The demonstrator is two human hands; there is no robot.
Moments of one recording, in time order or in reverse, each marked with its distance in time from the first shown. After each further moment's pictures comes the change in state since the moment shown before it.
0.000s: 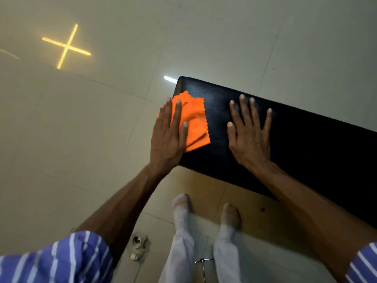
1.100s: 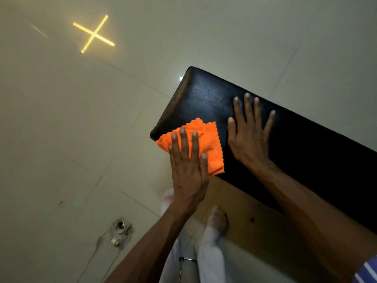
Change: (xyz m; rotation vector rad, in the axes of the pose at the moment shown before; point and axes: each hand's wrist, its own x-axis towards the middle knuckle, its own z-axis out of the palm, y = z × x) left_hand -0.114 0.092 0.065 0.027 0.190 -0.252; right_hand 0.001 0.013 -0.001 0.072 -0.074 -0.044
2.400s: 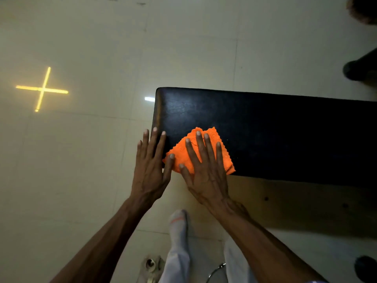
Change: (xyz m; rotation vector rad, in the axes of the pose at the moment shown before) left_hand 0.097 -0.098 -0.079 -0.081 -0.319 0.426; right_hand -0.096 -0.117 0.045 0.065 0.168 0.077
